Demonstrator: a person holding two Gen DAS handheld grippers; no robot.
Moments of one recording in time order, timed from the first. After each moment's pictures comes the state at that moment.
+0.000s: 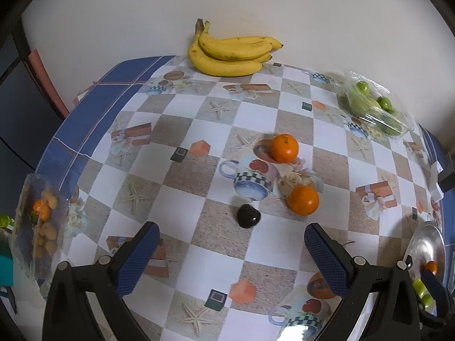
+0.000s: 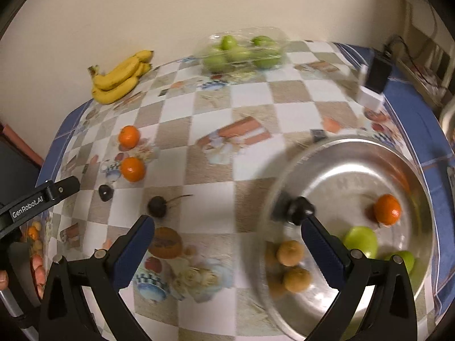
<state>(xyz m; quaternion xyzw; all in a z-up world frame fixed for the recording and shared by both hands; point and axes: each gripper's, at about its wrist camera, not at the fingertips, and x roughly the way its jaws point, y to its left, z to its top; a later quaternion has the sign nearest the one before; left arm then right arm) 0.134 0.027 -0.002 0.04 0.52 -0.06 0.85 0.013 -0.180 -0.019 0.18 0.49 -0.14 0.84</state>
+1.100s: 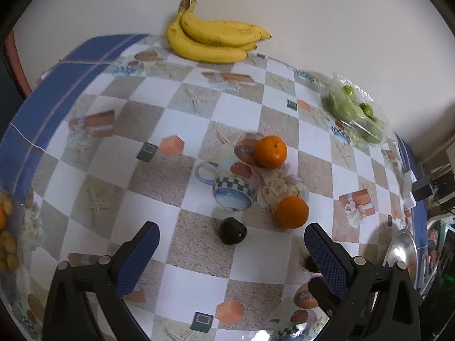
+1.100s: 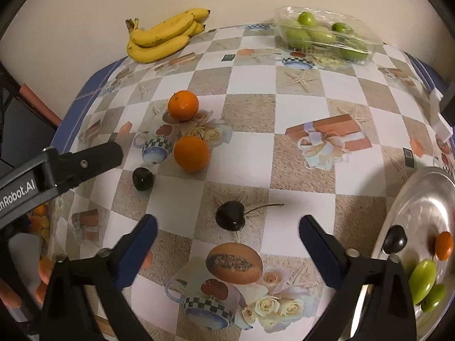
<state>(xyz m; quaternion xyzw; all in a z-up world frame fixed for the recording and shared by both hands) 0.173 0.039 -0.029 -0.04 0.56 -0.15 0.81 0.087 -0.118 -0.051 0.15 0.55 -0.05 0.82</state>
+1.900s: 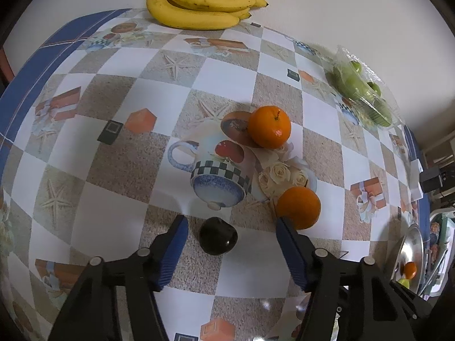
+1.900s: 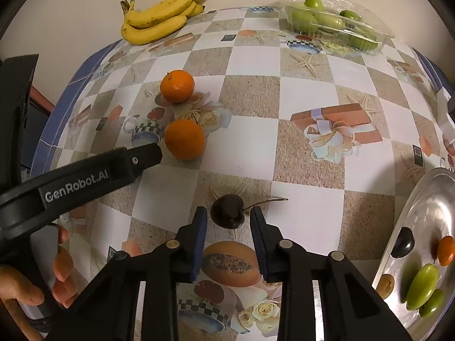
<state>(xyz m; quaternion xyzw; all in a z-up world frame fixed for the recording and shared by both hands) 0.187 0.020 -0.072 -0.03 0.60 -0.17 0.79 0.096 -0.117 -0.070 0.14 0.58 -0.05 0.80</state>
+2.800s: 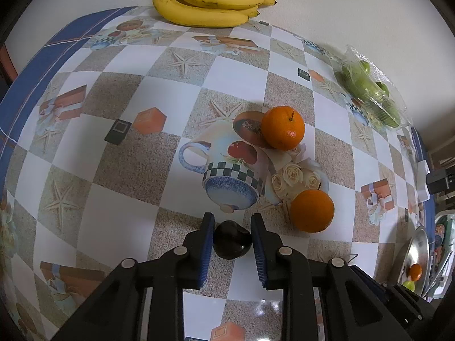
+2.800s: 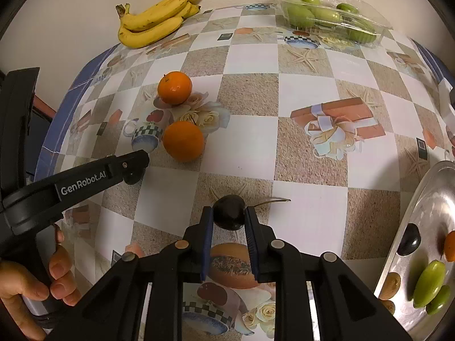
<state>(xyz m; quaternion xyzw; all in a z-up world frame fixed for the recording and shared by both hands) 0.191 0.023 -0.076 -0.02 0.60 -0.15 0.79 0.096 -0.122 -0.071 0.16 0.58 -0.05 0.80</state>
